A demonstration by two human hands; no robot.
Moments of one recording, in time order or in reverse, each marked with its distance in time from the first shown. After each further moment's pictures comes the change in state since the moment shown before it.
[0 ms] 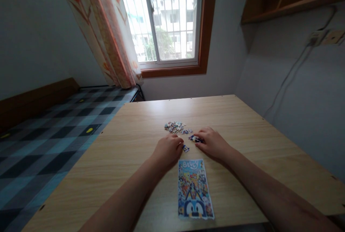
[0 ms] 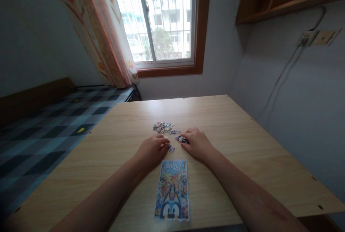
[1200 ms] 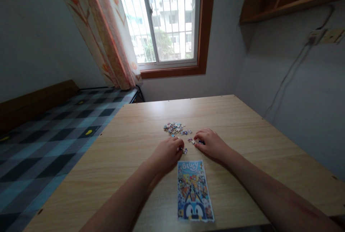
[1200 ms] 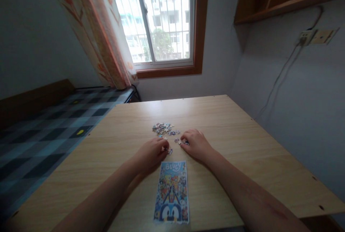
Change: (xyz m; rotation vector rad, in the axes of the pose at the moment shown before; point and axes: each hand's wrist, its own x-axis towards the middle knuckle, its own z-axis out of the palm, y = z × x) left_hand -0.001 0.003 -0.008 0.000 -0.146 0.047; right_hand 0.003 0.002 0.007 0.066 -0.016 0.065
